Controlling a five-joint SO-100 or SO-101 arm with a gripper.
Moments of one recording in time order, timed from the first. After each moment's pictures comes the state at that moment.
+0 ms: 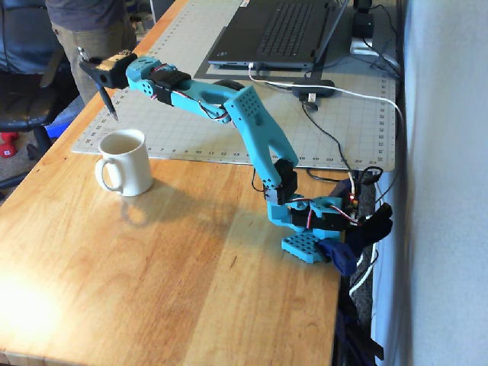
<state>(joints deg) 25.2 62.2 60.7 0.9 87.2</state>
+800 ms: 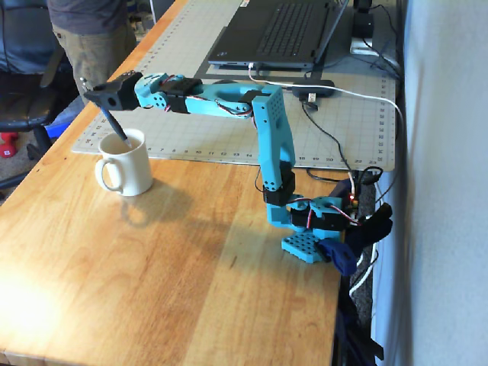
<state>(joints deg) 18.4 84.6 92.5 0.4 87.2</state>
